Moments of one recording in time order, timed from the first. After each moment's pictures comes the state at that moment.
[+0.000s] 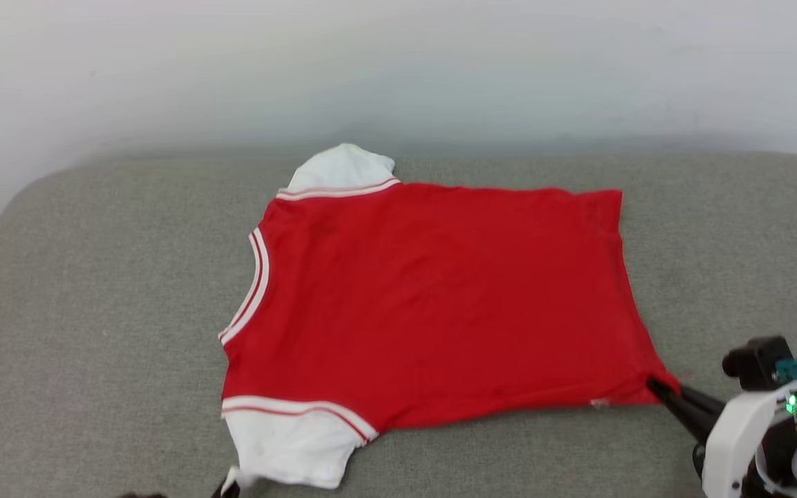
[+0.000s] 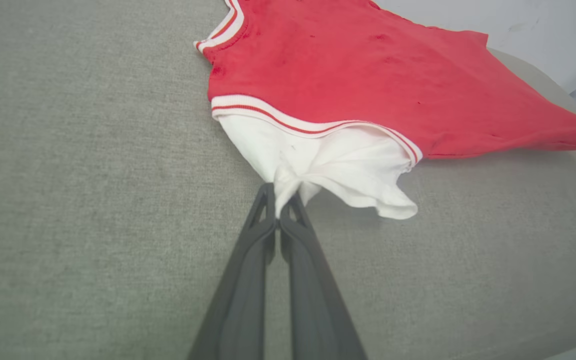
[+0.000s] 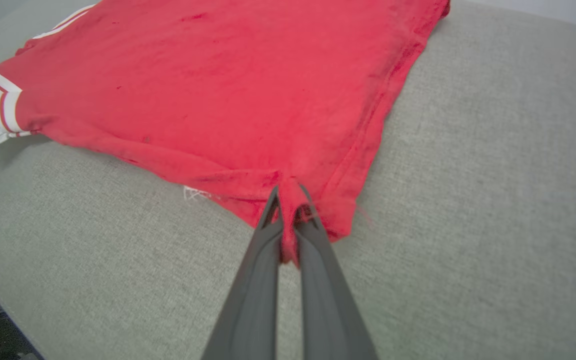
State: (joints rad) left arm 0.13 0.56 -0.54 0.06 -0.83 0.19 -0.22; right arm -0.49 -0.72 1.04 0.49 1.03 0.13 -0.16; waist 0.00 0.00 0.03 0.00
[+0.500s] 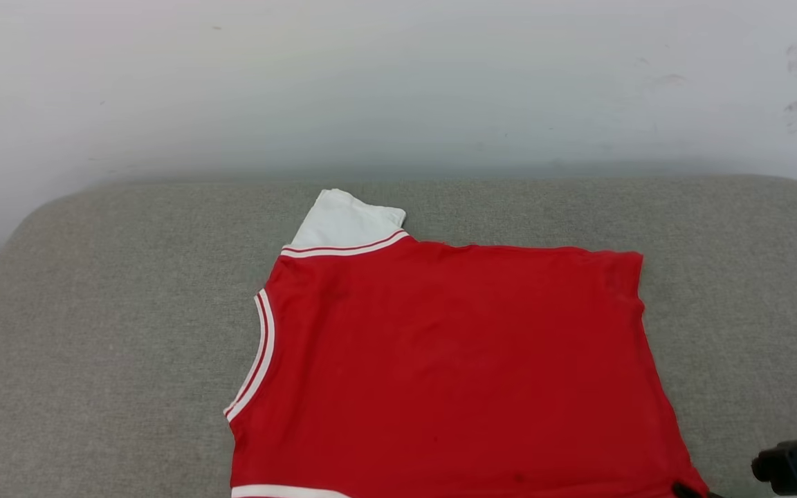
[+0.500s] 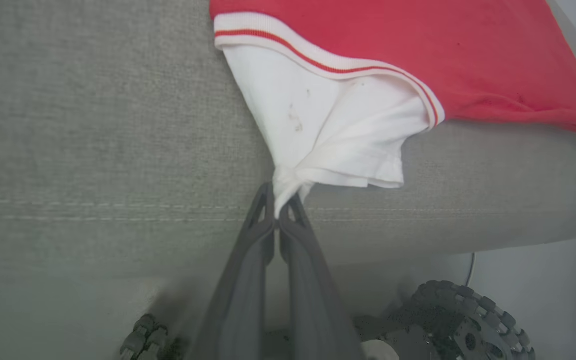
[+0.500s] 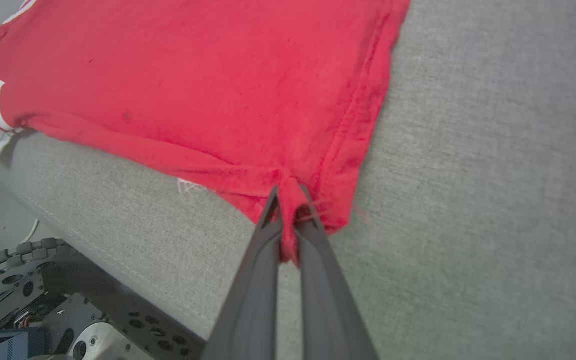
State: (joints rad) left arm 0.33 0.60 -0.59 -0.01 -0.93 0.18 -0.12; right arm -0.21 -0.80 0.96 0.38 1.05 0.13 -0.16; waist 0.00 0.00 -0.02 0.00
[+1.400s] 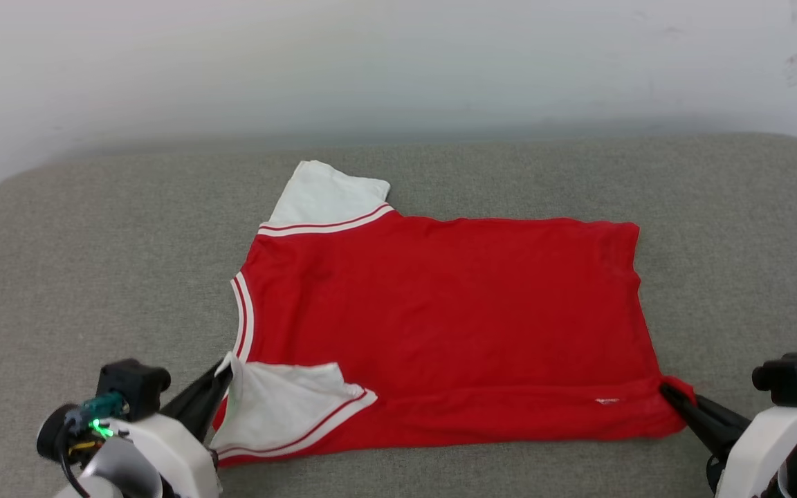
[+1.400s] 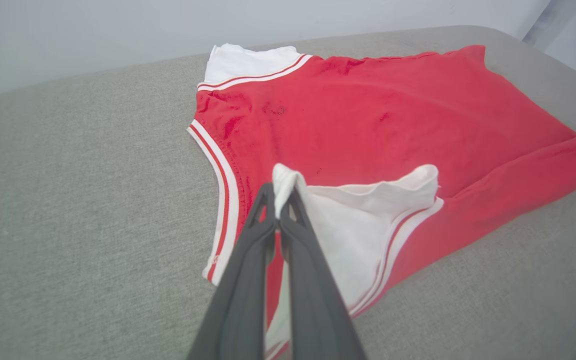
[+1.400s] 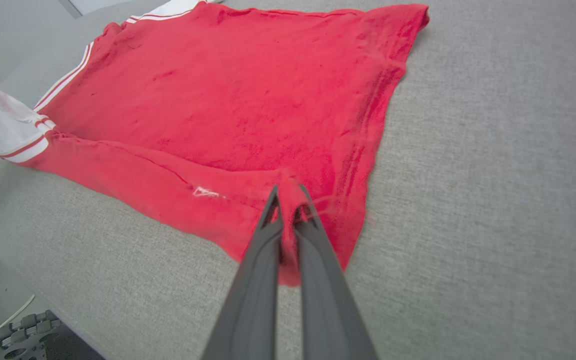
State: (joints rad) left arm -0.14 0.68 -0.58 0.07 -0.75 0.05 -0.07; right arm -0.21 -0.72 0.65 0.26 0.95 0.13 -0.02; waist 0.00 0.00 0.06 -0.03
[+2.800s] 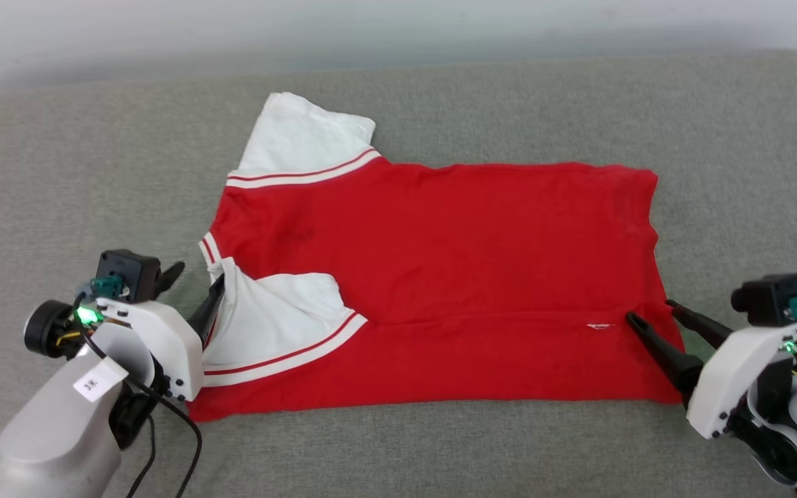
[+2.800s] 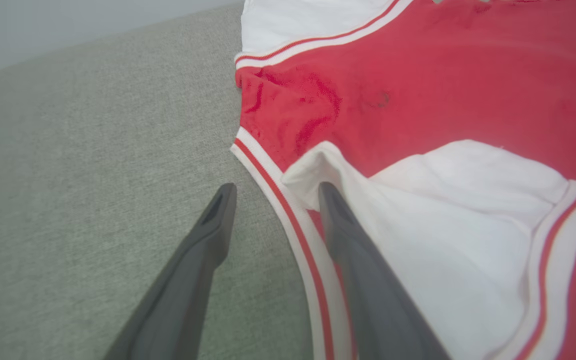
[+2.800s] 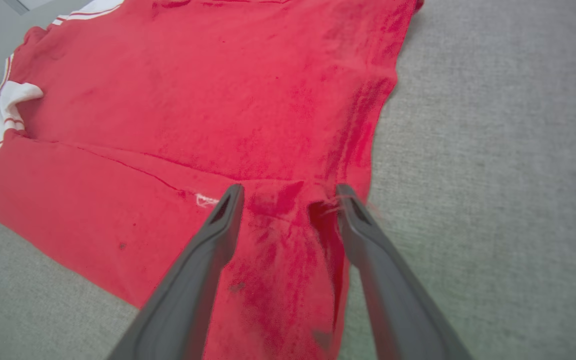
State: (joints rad) left arm -0.58 0.53 -0.66 0.67 -0.68 -0.11 -0.12; right arm -0.47 -0.60 0.69 0.45 0.93 0.13 0.00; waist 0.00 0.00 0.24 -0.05
